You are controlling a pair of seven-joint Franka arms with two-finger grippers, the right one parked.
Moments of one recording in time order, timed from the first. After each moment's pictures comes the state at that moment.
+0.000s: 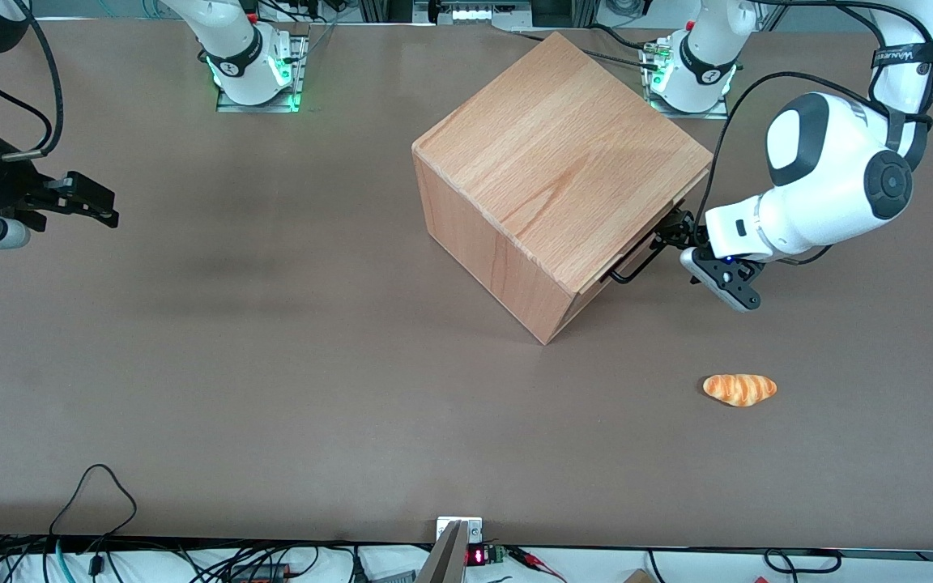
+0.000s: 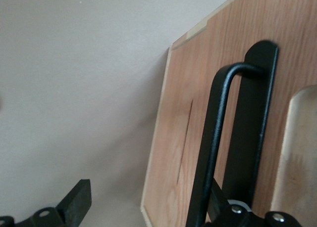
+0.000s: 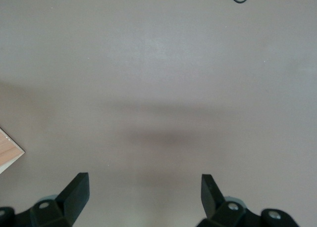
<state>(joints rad) -0.01 0.16 -0.18 -1.97 -0.31 2.06 0.55</state>
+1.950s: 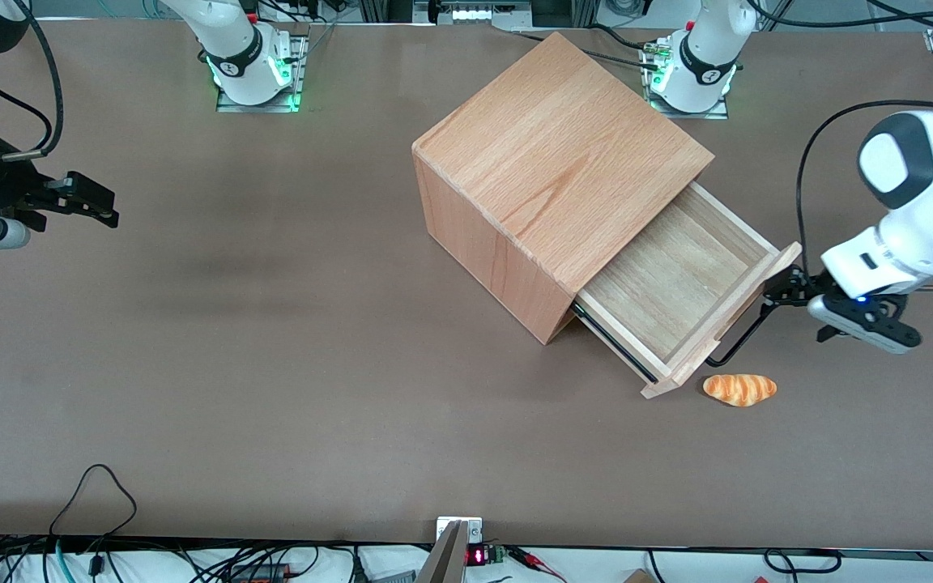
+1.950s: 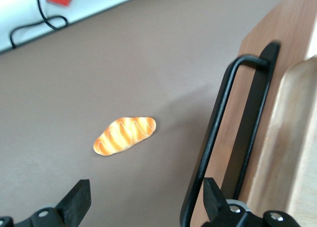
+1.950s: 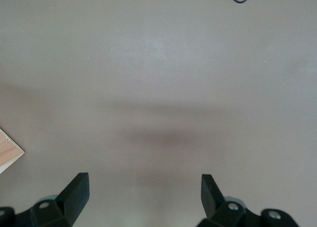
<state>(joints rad) 0.04 0.19 -0.01 -1.83 -0.18 2.21 0.55</state>
